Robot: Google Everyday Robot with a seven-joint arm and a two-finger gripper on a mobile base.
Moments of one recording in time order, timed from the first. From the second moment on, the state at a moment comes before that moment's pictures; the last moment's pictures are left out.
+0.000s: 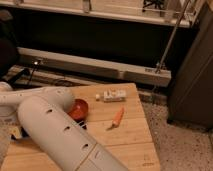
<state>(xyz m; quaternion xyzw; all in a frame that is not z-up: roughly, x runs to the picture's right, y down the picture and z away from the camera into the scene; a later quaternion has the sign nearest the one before) -0.486 0.223 0.818 -0.46 -0.02 -0.11 0.88</state>
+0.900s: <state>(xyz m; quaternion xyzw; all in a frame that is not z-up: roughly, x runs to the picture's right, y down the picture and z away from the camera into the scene) -0.488 0.186 0.877 -0.44 -0.01 -0.04 0.90</state>
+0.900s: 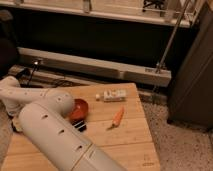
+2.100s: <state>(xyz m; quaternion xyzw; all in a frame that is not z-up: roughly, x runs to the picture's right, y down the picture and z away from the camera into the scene) -0.427 0.143 0.915 -0.45 -0.01 0.01 0.89</state>
